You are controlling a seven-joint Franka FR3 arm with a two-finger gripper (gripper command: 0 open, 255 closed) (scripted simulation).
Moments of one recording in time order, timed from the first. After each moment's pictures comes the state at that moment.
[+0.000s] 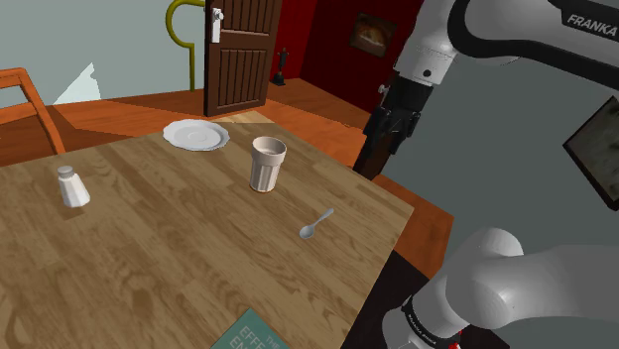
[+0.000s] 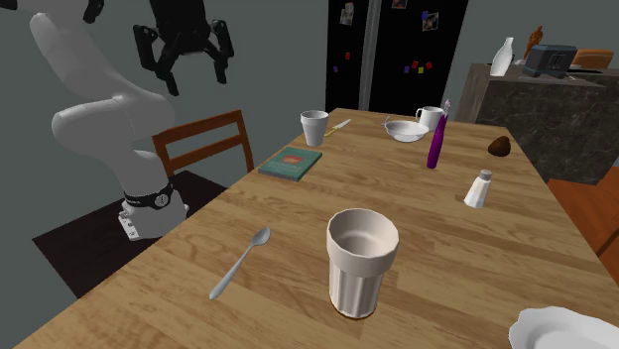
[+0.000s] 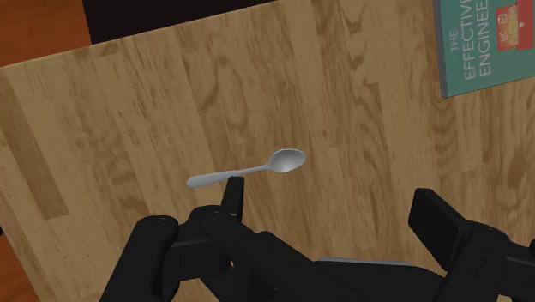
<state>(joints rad) -0.02 -0.75 0.04 -2.31 0.12 1.50 0.16</state>
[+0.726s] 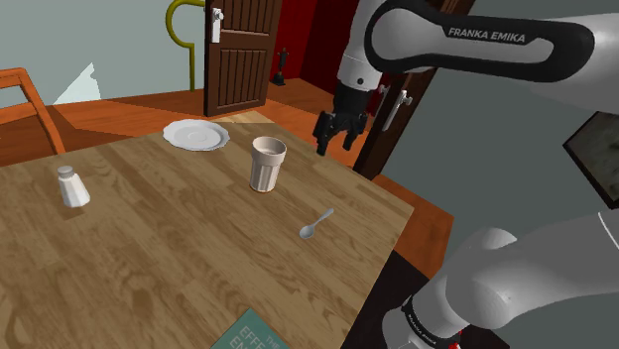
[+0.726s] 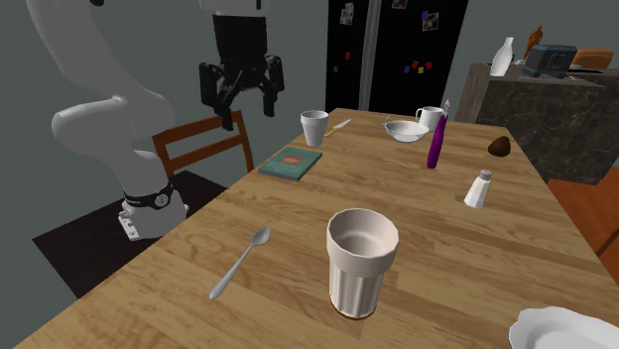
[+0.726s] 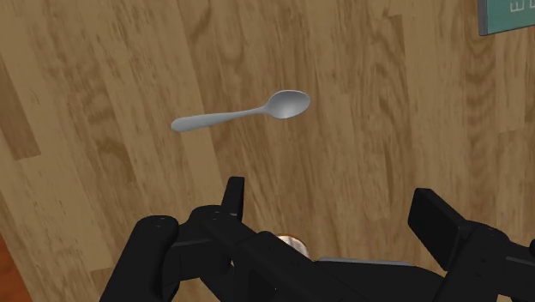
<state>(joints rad) -0.02 -0.45 0.11 -2.22 0.08 1.71 0.19</state>
